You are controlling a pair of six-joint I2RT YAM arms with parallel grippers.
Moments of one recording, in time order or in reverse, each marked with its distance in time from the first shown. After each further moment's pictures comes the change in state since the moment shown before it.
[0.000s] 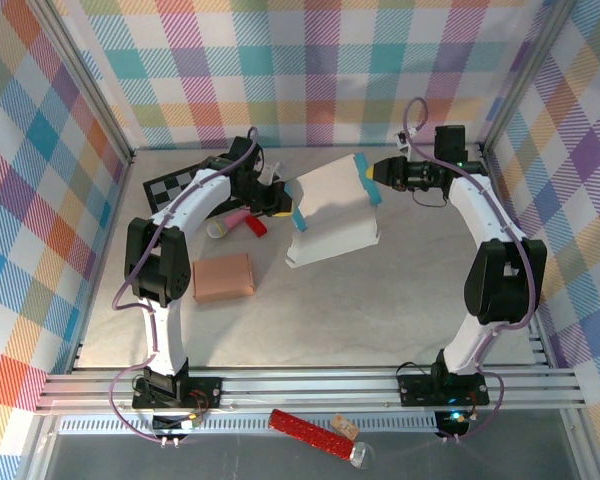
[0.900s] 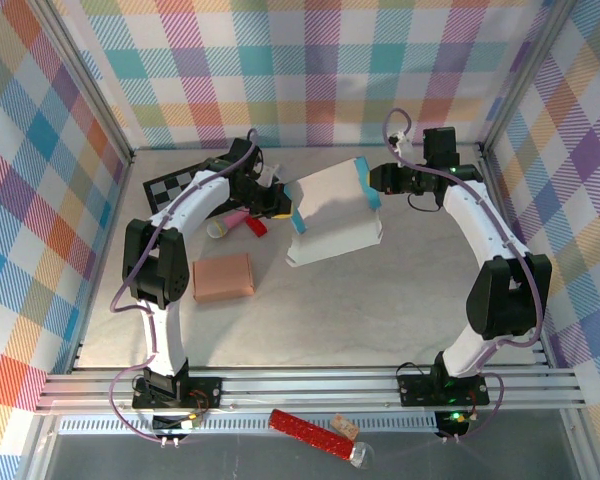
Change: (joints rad) left arm 0.000 -0.021 -0.026 0.003 0.002 0.005; right arm 0.078 -0.097 -0.042 -0.032 0.329 -0.121
